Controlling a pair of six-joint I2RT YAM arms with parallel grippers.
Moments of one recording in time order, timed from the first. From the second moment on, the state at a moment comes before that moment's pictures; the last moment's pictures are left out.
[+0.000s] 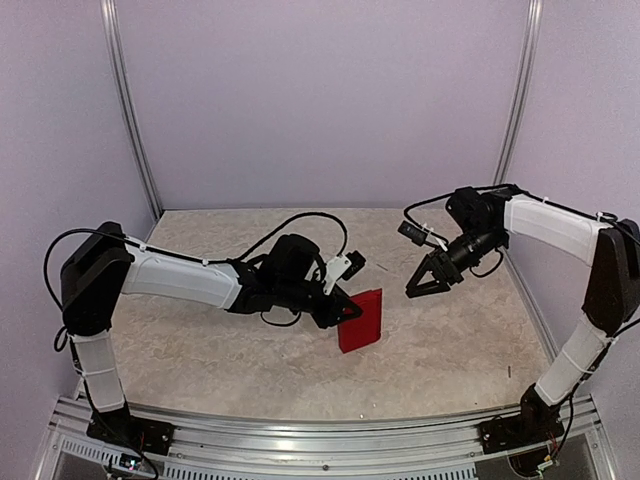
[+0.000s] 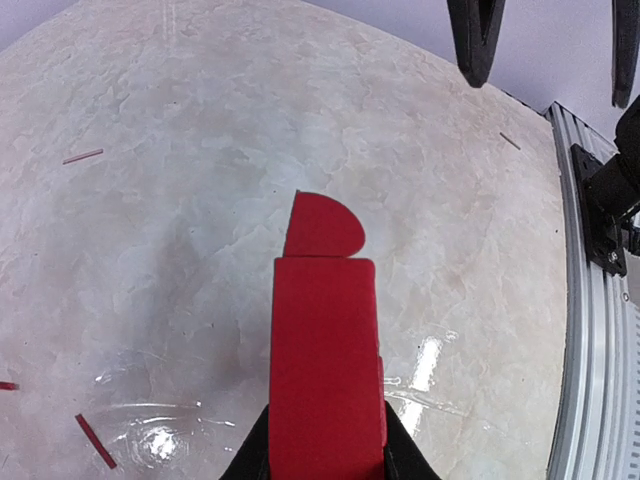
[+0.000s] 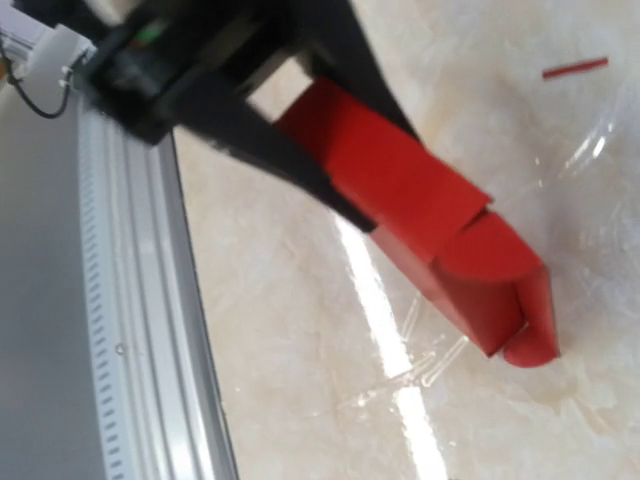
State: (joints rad) left arm -0.96 1.91 1.20 0.12 0.29 -0.04; right arm 0.36 1.64 1.31 -1.06 -0.91 -0.58
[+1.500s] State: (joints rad) left arm -0.72 2.18 1.53 -0.42 1.25 0.00; right arm 0.45 1.28 1.02 -0.80 -0.89 -0.72
